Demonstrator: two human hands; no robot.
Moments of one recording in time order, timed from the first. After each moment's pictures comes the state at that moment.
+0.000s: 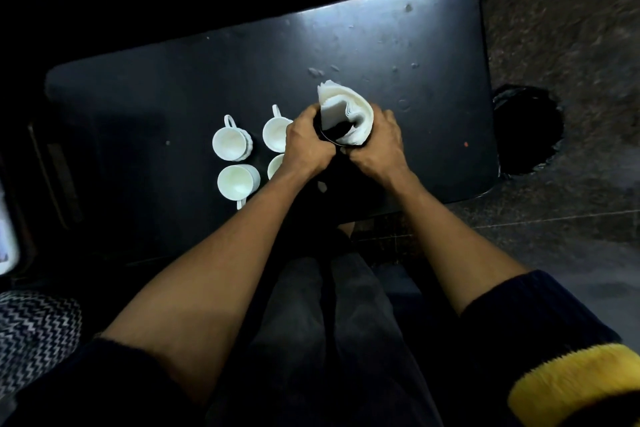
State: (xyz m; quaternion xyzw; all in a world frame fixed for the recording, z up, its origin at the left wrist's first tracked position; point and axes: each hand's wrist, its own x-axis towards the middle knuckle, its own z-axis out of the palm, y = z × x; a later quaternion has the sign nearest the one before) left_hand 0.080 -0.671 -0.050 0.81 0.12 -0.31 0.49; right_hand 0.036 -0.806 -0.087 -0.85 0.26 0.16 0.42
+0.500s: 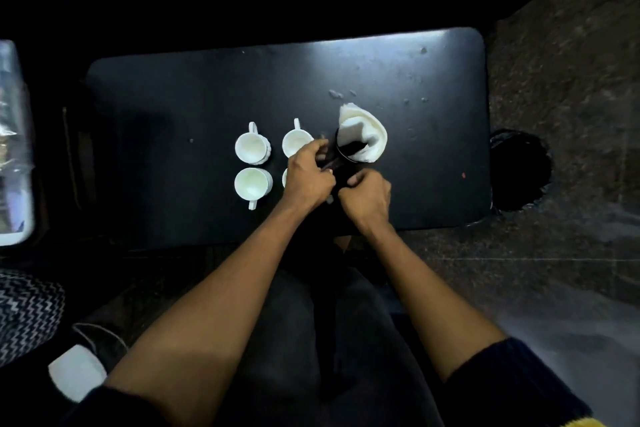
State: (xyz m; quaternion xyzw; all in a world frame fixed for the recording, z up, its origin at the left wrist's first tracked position) left_hand 0.053 -0.641 -0.031 0.83 0.15 -0.27 0.47; right_hand 0.004 -0.749 -0.036 -0.79 0.40 0.23 0.40
